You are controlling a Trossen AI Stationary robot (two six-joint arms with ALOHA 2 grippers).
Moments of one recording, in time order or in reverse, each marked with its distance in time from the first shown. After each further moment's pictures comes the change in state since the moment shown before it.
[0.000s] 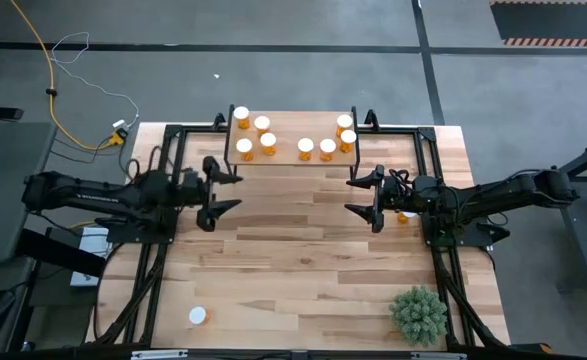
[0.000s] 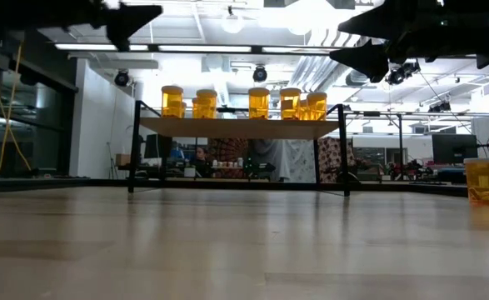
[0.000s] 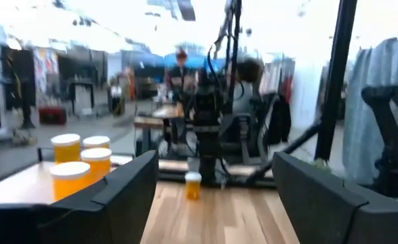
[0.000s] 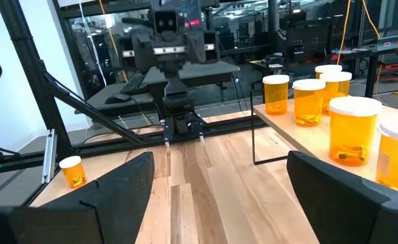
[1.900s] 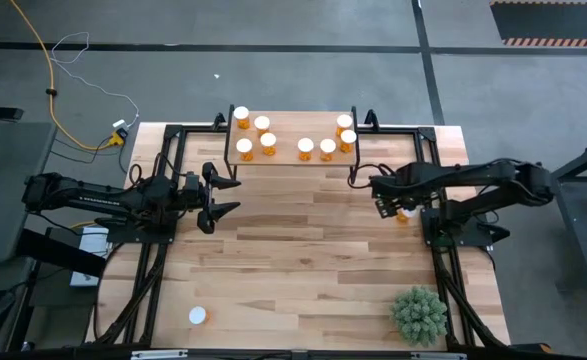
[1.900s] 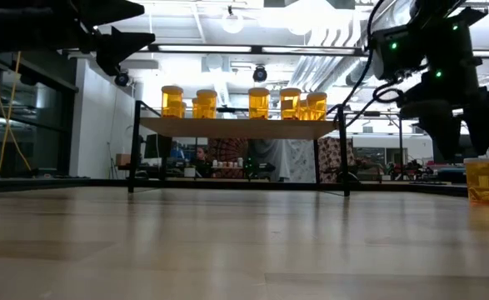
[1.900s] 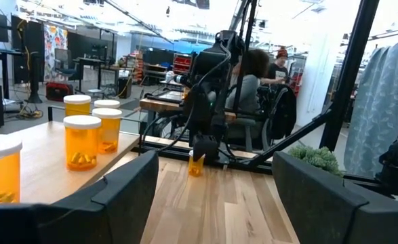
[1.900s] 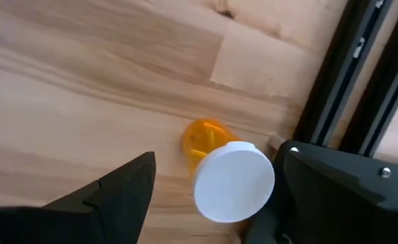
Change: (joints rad) left arm -0.014 -0.045 -0.126 0.034 -0.047 -0.077; right arm -0.202 0.350 0.470 -1.864 0.027 0.958
